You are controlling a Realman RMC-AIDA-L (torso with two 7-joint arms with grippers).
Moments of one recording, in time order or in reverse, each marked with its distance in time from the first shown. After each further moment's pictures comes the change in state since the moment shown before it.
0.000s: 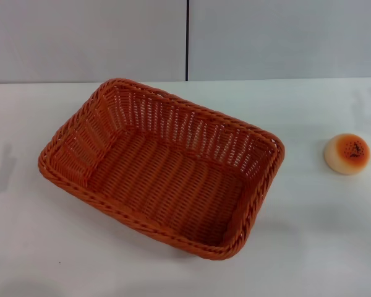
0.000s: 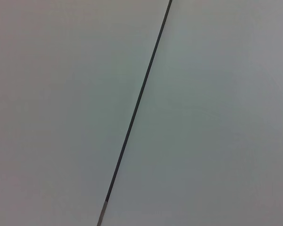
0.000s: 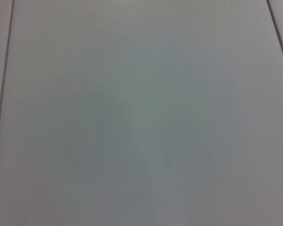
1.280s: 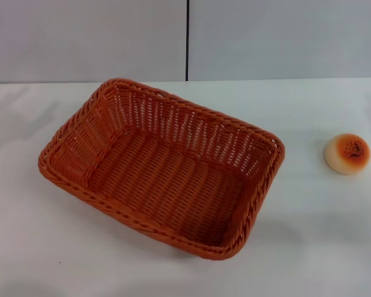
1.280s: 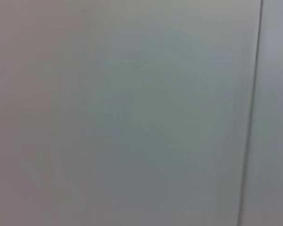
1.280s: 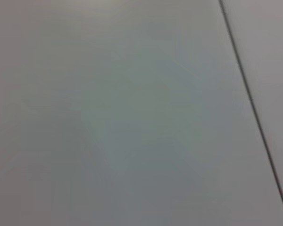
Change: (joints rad) left arm -0.141 0.015 0.522 1.113 0.075 -0.074 -1.011; right arm -0.030 -0.002 0.059 0.003 0.011 -0.054 0.045
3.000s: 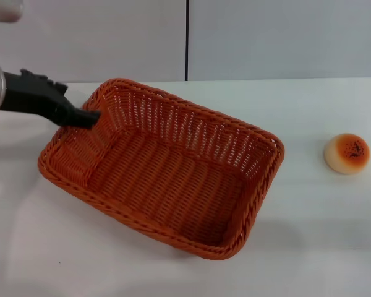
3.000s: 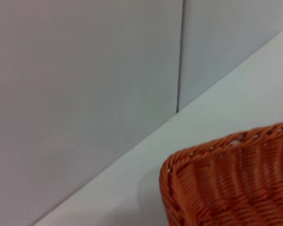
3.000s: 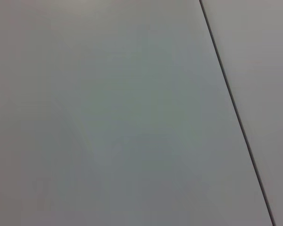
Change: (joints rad) left arm -0.058 -0.020 0.887 0.666 0.906 -0.212 -0.973; right arm -0.029 0.001 0.006 -0.002 0.000 0.011 0.021
